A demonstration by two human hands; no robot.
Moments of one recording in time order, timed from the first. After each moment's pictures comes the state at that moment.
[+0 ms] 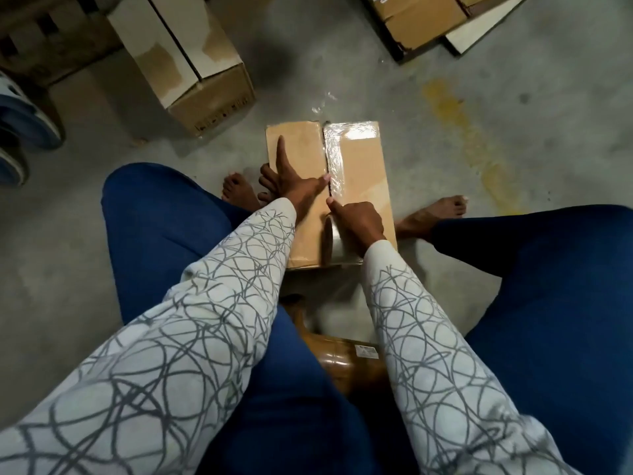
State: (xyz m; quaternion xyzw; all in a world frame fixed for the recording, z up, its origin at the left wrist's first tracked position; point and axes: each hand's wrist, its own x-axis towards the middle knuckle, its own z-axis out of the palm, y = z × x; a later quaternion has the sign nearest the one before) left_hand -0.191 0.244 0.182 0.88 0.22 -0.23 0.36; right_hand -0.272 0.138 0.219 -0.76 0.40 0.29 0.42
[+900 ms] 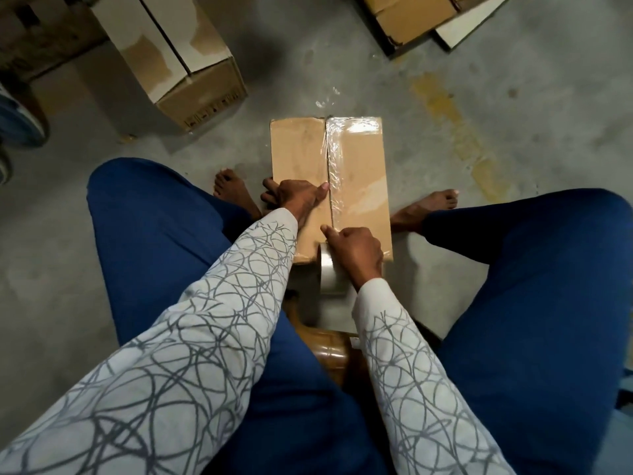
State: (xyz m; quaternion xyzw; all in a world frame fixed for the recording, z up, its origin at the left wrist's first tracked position) left_hand -0.208 0.235 0.170 0.87 0.24 -0.36 0.25; right_hand -0.334 0.155 0.232 -0.79 0.41 0.25 0.39
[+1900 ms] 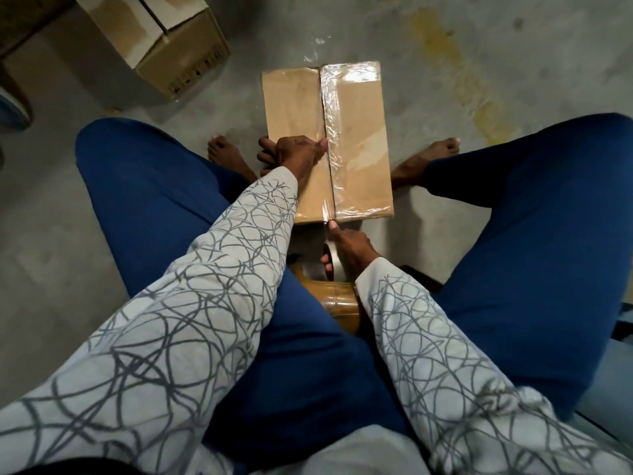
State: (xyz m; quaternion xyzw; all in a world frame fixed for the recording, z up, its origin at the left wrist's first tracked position) left_hand -0.222 0.234 0.175 0.86 0.22 -0.32 0.34; right_hand -0.406 0.169 0.205 -0.52 0.49 0.30 0.63
